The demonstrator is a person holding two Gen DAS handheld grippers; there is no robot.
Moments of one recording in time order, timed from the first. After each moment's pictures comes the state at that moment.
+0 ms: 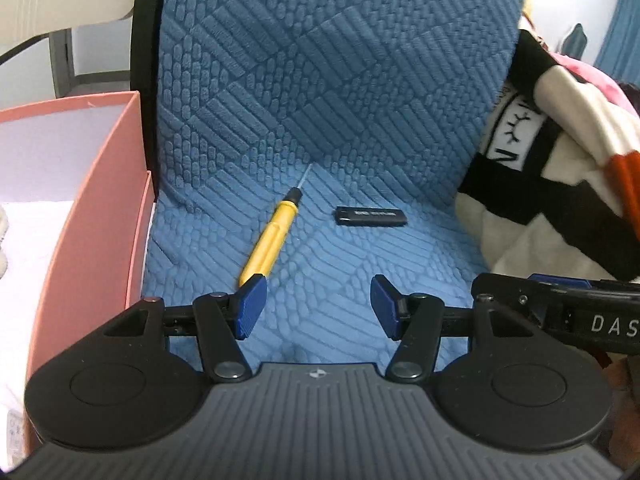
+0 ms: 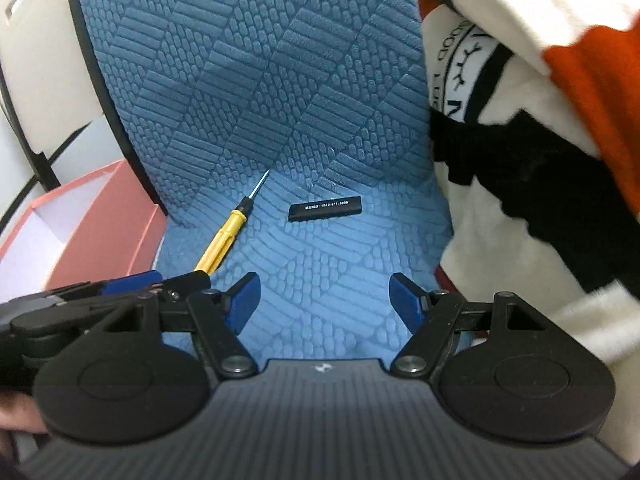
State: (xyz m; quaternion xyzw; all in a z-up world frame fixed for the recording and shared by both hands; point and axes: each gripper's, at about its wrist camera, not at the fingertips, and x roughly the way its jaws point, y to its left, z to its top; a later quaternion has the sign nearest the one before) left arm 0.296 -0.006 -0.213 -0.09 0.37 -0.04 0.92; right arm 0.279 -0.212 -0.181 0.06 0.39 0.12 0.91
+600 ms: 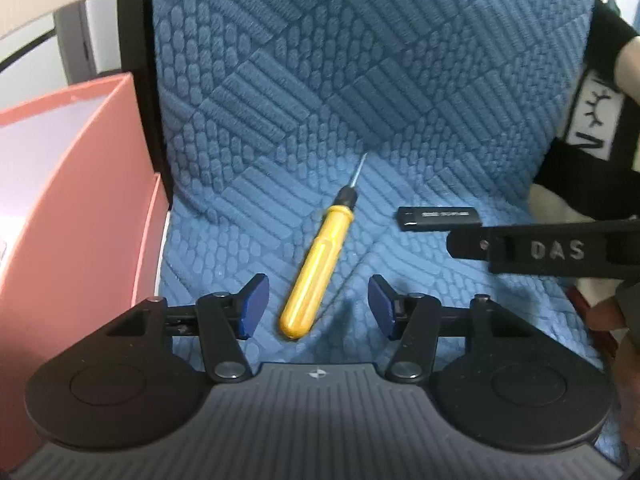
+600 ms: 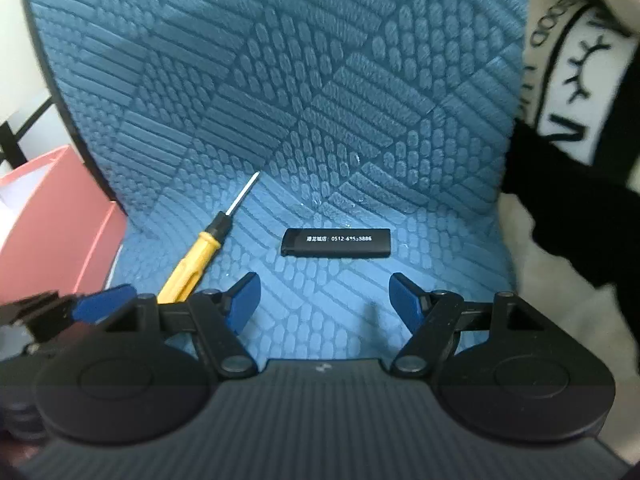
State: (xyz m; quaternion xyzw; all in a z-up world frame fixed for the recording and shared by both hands) left arm 0.354 0.003 -0.256 -0.06 0.40 0.02 0.91; right arm 0.389 -0.185 -0.230 0.02 0.43 0.15 0.89
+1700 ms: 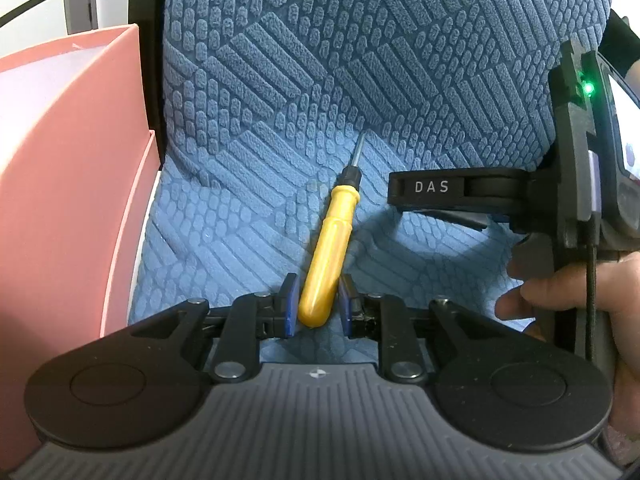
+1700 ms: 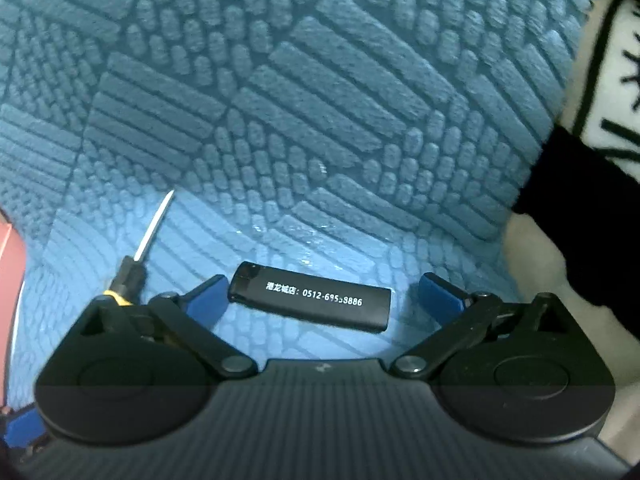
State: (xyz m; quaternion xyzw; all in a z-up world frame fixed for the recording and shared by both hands) left arm 0.348 0.007 -0.267 -0.11 0.42 0.02 0.90; right arm 0.452 -0.147 -0.288 -0.02 0.45 0.04 0.89
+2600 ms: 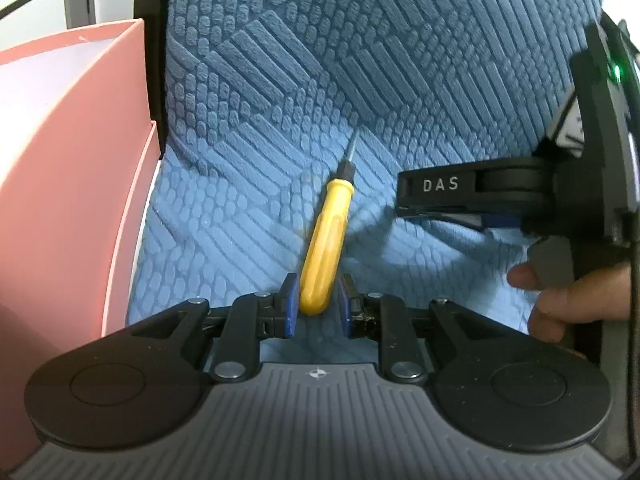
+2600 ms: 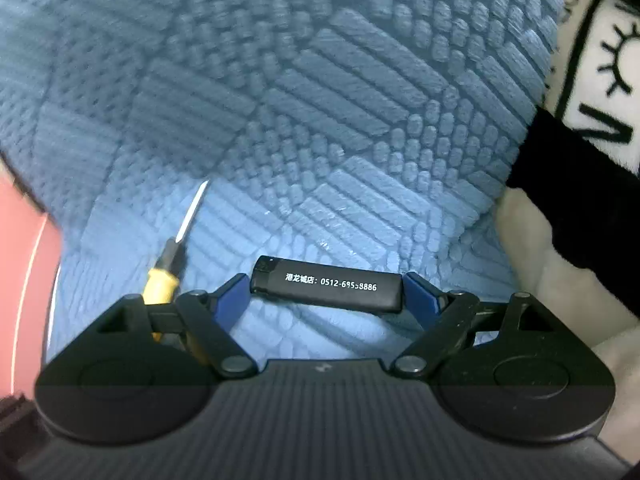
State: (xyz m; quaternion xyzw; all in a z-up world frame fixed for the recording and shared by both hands) left arm 0.336 0.005 -0.265 -0.12 0.42 0.02 0.90; right arm 0.428 -0.149 -0.250 -0.01 0.47 0.06 0.88
